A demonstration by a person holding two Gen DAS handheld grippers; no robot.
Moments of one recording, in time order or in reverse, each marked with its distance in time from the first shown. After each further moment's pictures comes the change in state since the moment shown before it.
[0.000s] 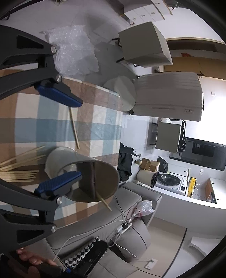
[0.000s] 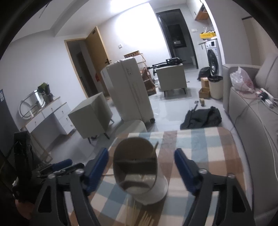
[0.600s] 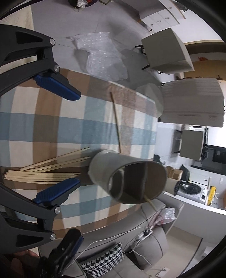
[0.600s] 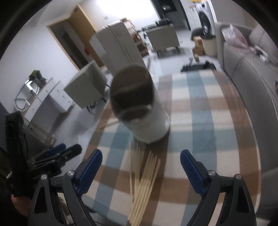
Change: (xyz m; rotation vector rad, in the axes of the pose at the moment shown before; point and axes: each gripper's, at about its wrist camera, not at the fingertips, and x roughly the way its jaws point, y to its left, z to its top) left arm -0.006 -0.006 -0.055 -0.031 0.192 0.066; right arm -0.005 -0.010 -0.089 0.134 0.314 -0.008
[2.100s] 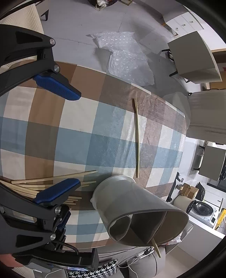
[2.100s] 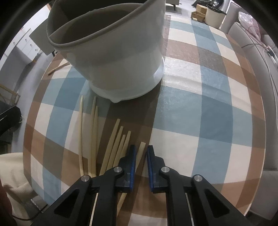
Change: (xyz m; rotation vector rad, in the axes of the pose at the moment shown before) left arm 0.059 0.038 0.004 -0.128 0.175 0.046; right arm 0.147 -0.005 -0.027 -0.152 0.423 -0.305
